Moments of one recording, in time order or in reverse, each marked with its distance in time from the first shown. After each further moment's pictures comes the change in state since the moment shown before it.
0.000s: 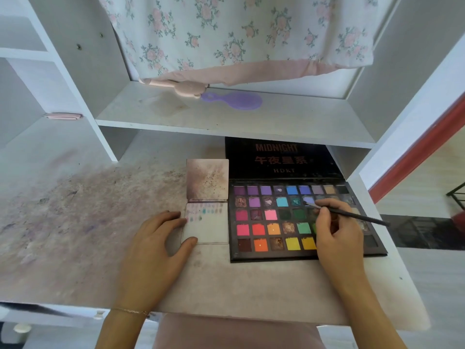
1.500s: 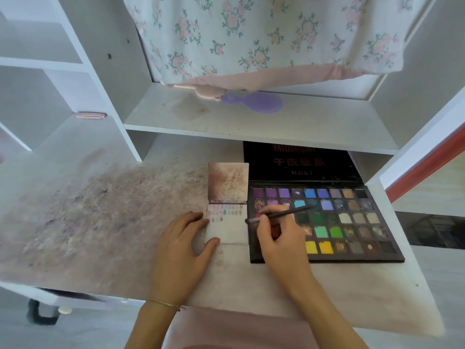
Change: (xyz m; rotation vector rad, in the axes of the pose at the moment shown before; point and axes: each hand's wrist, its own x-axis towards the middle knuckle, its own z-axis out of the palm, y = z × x) left_hand 0.002 0.010 -0.006 0.017 -0.075 -0.049; right_hand -0.027 -0.048 0.074 0.037 -0.271 -0.068
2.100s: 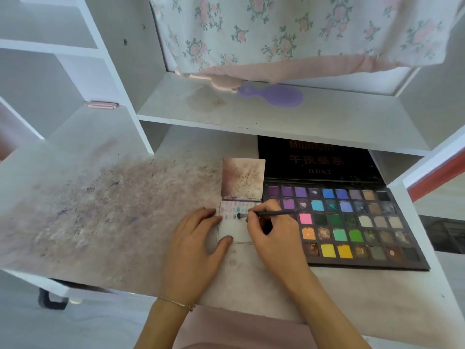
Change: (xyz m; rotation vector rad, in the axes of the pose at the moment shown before) left_hand 0.000 -0.007 0.004 -0.010 0.035 0.038; right_hand 0.012 0.001 0.030 -0.178 -0.164 0.006
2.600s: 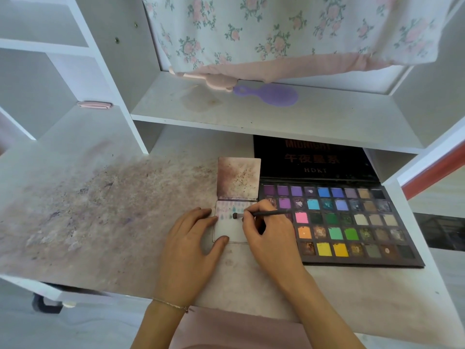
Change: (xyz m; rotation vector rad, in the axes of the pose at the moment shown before) left_hand 0.000 -0.001 0.000 0.019 -0.009 -0.012; right_hand 0.000 0.002 0.003 -0.064 -0.002 -0.021
